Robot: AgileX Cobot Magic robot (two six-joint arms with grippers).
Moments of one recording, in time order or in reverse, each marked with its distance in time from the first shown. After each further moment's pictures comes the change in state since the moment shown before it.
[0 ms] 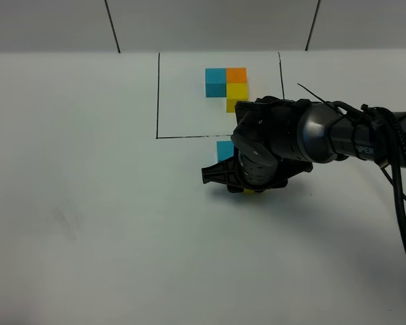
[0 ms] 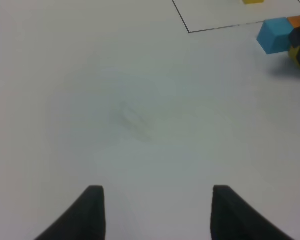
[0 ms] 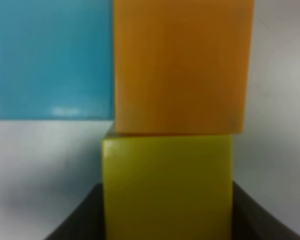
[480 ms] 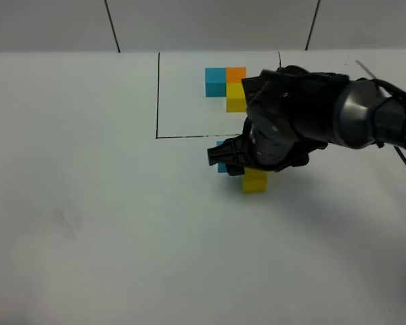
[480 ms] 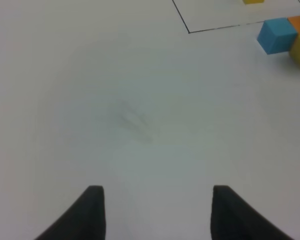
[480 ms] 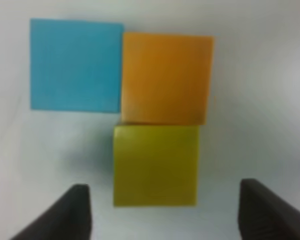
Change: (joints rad) left arm 0.000 0.000 0.000 0.000 0.000 0.000; right arm -0.025 -0.171 0.002 0.047 0.093 -0.143
